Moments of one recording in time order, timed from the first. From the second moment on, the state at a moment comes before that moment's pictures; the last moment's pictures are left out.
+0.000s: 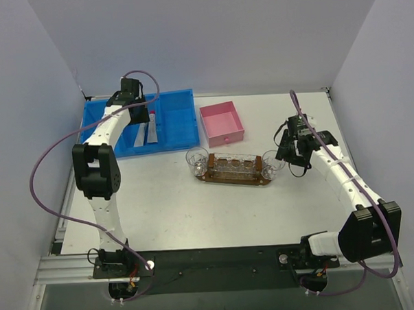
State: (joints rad) left arm -0.12 2.05 1.81 -0.62 -0.19 -0.26; right arm 0.20 1.31 1.07 -0.79 0.21 0.49
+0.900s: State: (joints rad) left arm -0.11 2.37 2.07 -0.74 -0.24 -0.20; right arm 0.20 1.41 1.13 -0.84 0.23 0.49
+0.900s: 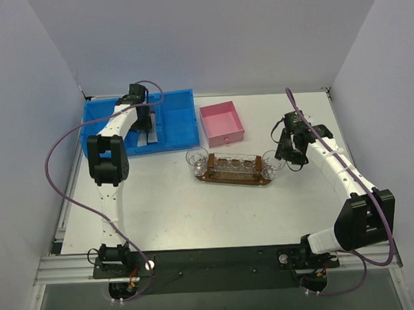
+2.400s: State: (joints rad) left arm -0.11 1.90 1.68 -0.64 -0.10 -0.45; right arm 0.29 1.37 1.22 -0.82 0.28 0.43
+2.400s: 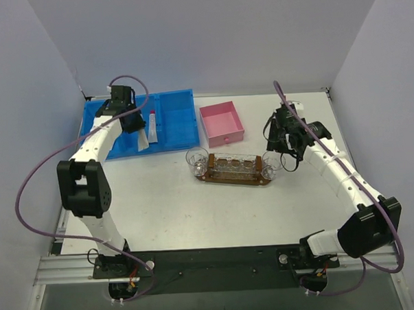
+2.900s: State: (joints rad) left arm -0.38 1.09 1.07 -0.37 -0.20 -1.01; right arm 0.87 1.48 1.58 -0.82 0.10 0.22
